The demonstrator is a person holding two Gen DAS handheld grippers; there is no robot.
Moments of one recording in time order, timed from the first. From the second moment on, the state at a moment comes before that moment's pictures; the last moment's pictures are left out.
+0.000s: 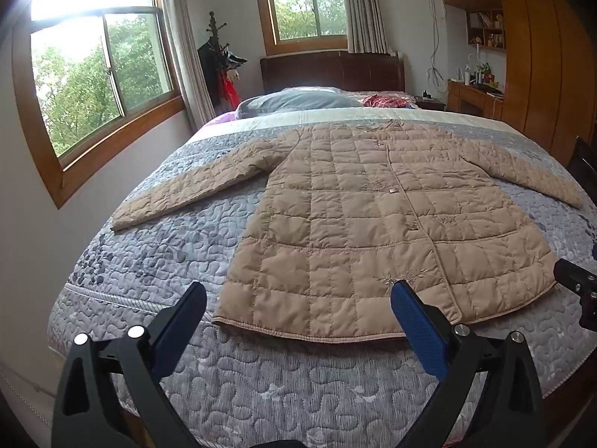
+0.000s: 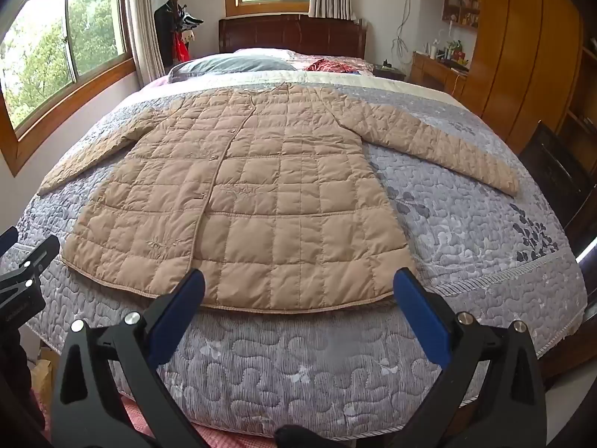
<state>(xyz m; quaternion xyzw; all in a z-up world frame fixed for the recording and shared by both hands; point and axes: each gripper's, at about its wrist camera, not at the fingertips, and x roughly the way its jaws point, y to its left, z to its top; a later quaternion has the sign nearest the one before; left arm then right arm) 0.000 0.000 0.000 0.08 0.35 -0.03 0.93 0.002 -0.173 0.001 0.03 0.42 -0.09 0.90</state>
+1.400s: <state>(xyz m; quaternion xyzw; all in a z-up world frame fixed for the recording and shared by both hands) 0.000 -0.001 0.004 0.08 0.34 -0.03 0.94 0.003 -0.170 0.000 0.03 0.42 -0.09 0.90</state>
